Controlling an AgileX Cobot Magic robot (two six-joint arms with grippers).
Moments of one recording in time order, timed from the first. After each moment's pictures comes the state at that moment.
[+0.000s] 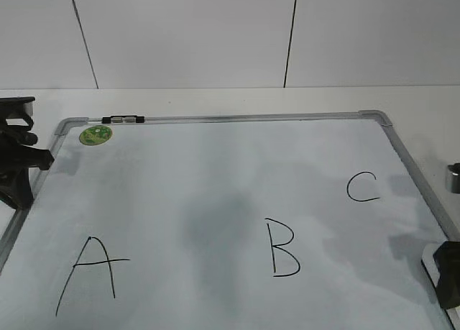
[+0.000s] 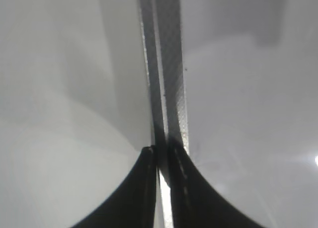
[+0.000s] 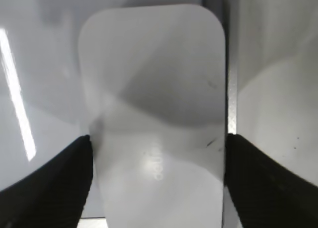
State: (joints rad) left arm -0.04 1.93 -1.21 -0.12 0.89 0.07; right arm 0.13 1.39 -0.65 0.03 0.86 0.14
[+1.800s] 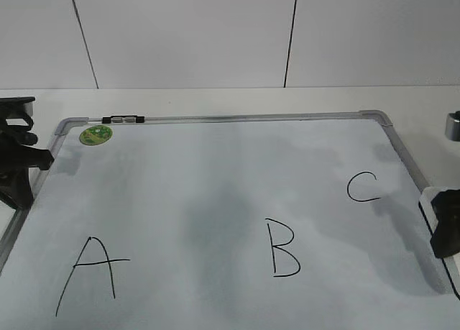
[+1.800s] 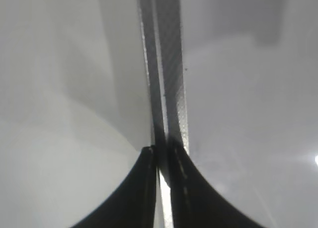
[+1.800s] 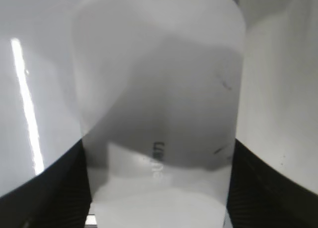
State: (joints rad) left arm -0.04 1.93 -1.21 -0.12 0.90 0.07; right arm 0.13 1.37 -0.82 0.06 0.97 0.11
